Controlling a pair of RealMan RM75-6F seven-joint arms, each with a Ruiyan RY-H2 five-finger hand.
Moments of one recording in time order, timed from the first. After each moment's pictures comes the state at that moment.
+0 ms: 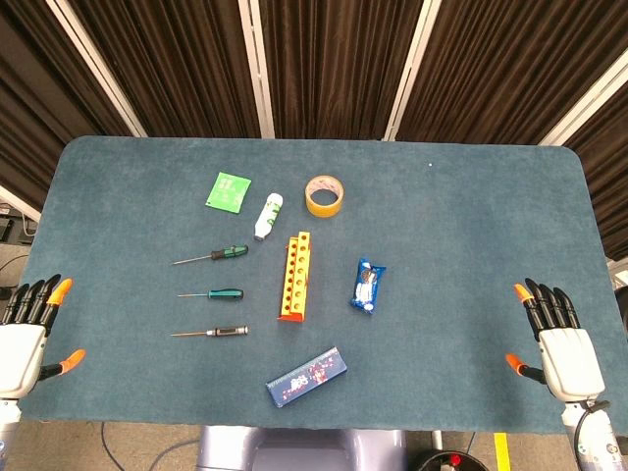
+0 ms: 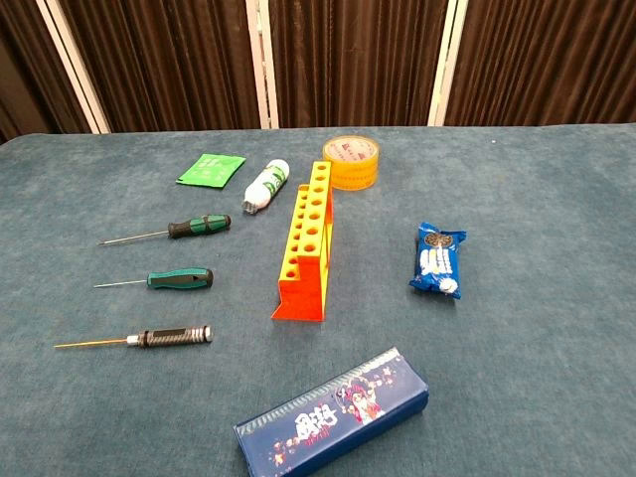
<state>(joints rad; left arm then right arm) -0.06 -1.15 -0.01 -1.66 1.56 1.52 0.14 0.08 -1.18 0.04 -1.59 -1.59 1.52 -0.03</state>
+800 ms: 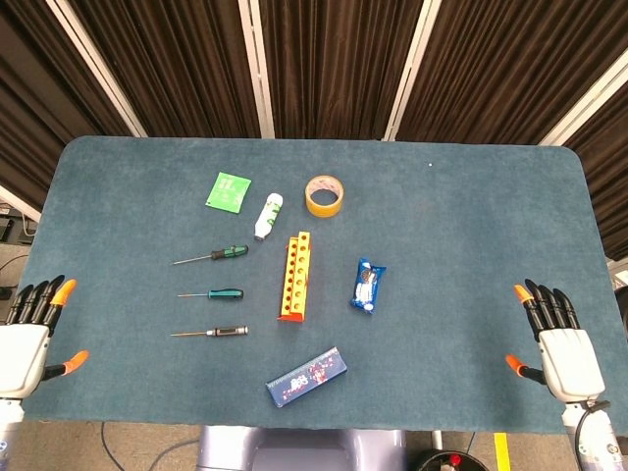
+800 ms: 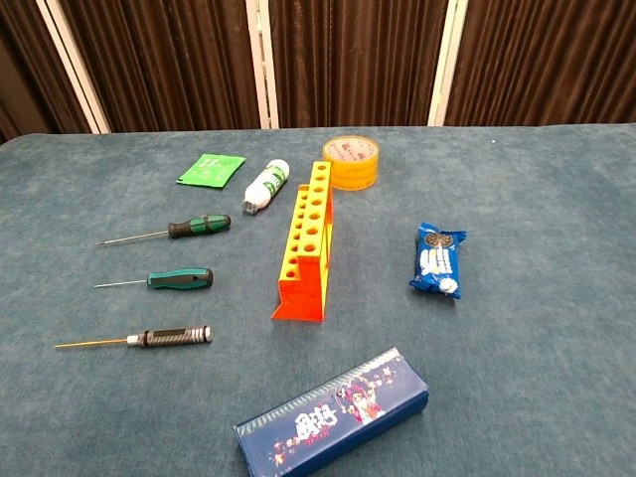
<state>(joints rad) -0.07 -1.15 -0.01 -1.69 1.55 1.51 0.15 0.08 -1.18 0.03 -1.59 -1.58 1.51 -0.02</state>
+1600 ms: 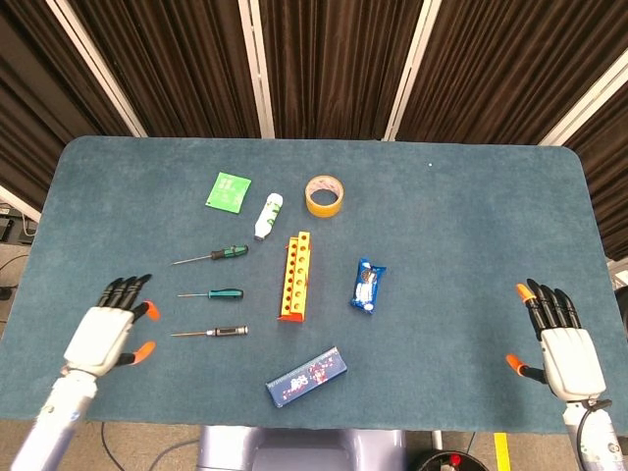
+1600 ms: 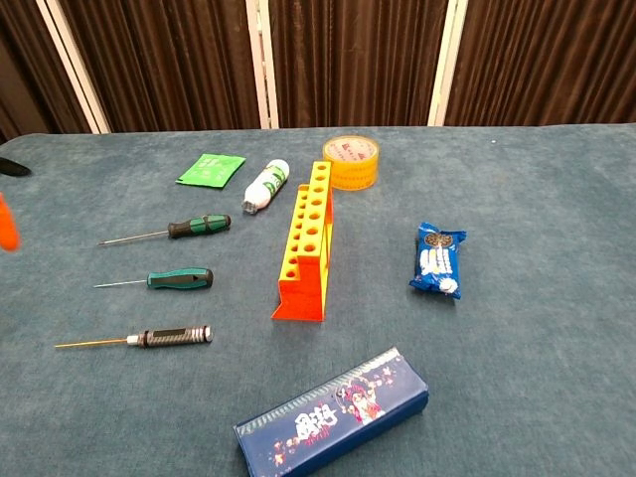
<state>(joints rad) -0.25 -1.21 -0.06 -1.93 1.35 1.21 0.44 0.08 -1.17 0.04 -1.60 -1.57 1.50 0.00</state>
